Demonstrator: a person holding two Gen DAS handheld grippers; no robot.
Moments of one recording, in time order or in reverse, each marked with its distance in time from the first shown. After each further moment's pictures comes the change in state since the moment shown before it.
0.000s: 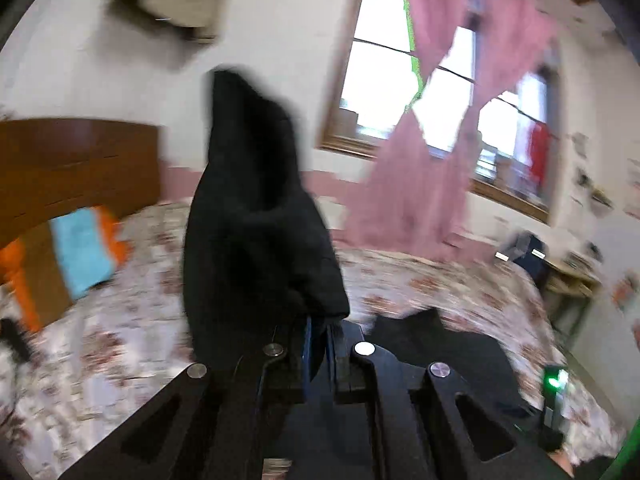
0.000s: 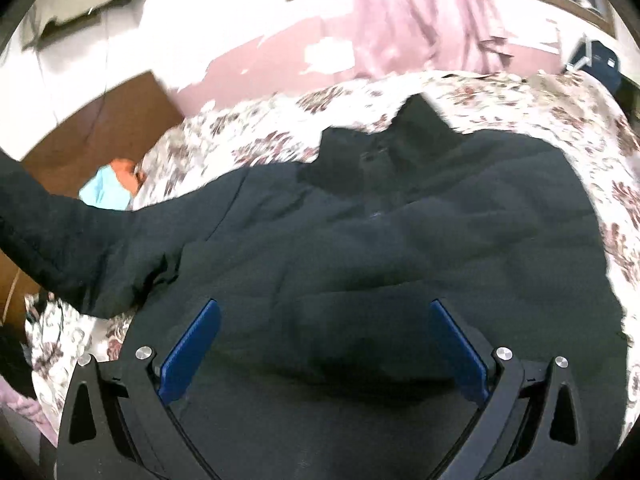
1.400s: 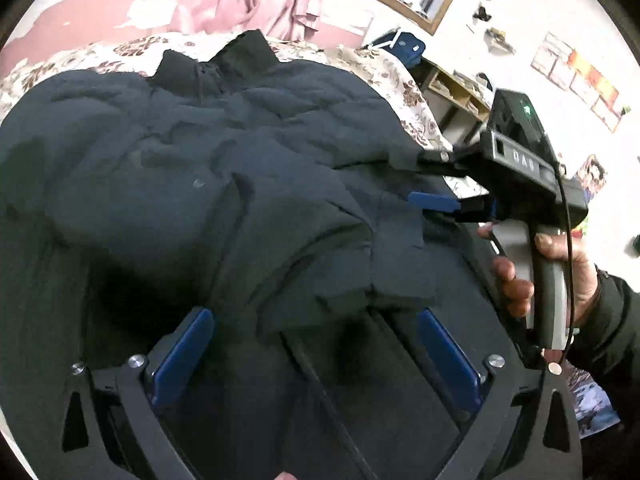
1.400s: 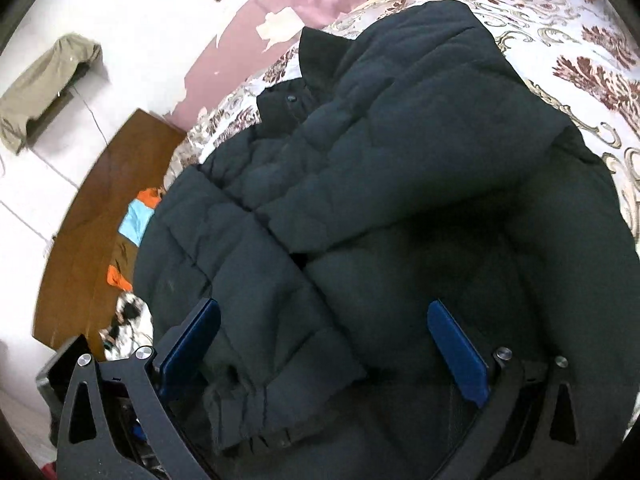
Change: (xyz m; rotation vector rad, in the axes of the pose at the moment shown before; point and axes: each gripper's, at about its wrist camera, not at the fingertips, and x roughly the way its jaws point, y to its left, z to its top) left arm 0.068 -0.130 -0.234 0.112 0.688 -0.463; right arm 0.032 -0.111 -0.066 0.247 0.203 0.232
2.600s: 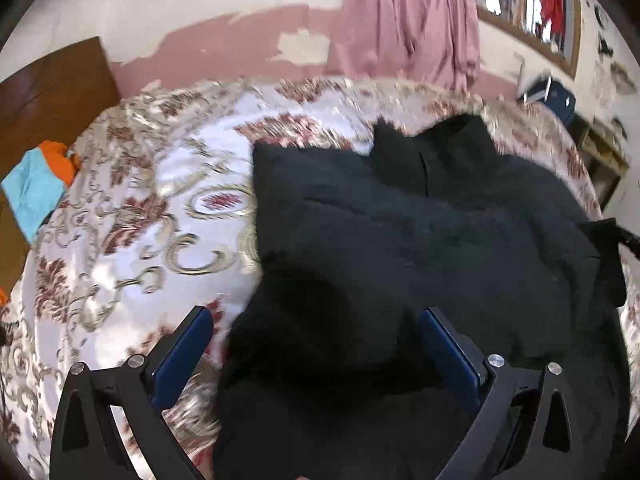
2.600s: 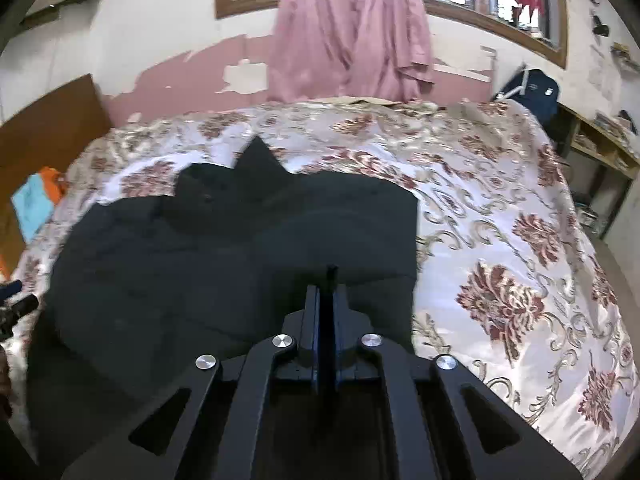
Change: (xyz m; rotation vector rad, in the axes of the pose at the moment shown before) left arm -0.009 0.133 0.126 -0.114 -0.094 0.555; right arm -0.024 0.027 0.127 -0.315 -0.279 -0.532
